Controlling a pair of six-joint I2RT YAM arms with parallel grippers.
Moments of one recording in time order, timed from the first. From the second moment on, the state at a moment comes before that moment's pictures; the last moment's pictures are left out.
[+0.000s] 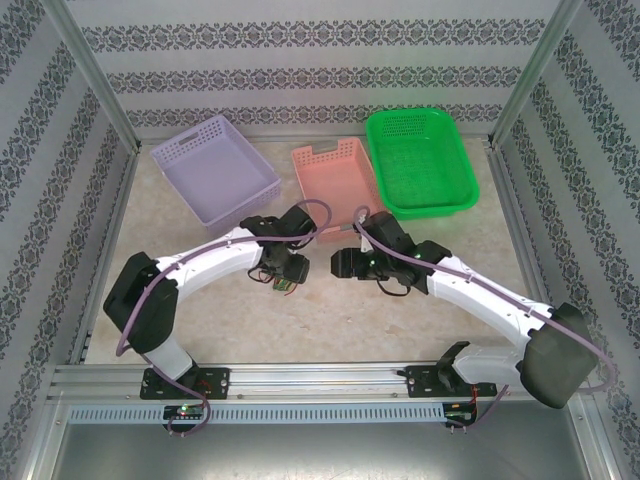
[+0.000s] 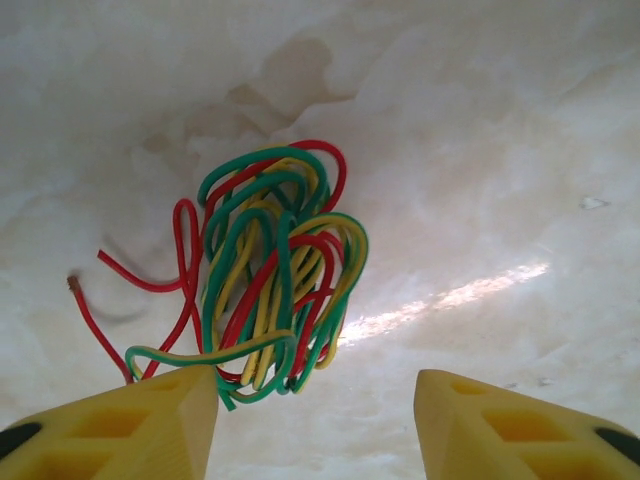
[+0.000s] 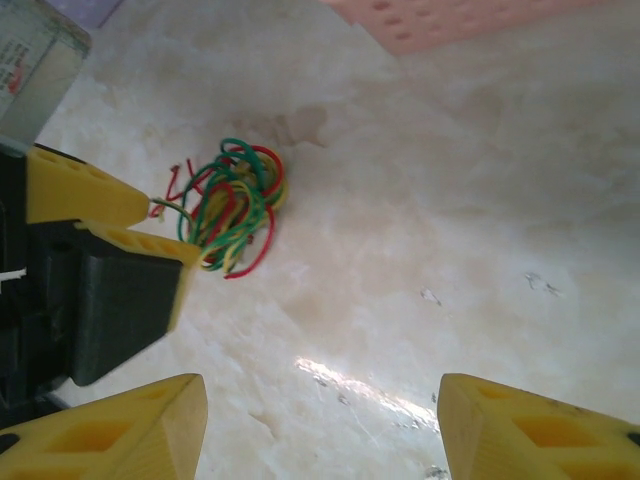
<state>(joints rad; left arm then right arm) -0.72 1.65 1.19 -0.87 -0.05 -0.44 0.68 1.23 0.85 -0.53 -0.21 0.67</state>
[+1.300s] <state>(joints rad) -0.74 1.72 1.21 -0.81 0.03 -0.40 0.57 1.19 0.78 -0.51 -0.29 0.73</state>
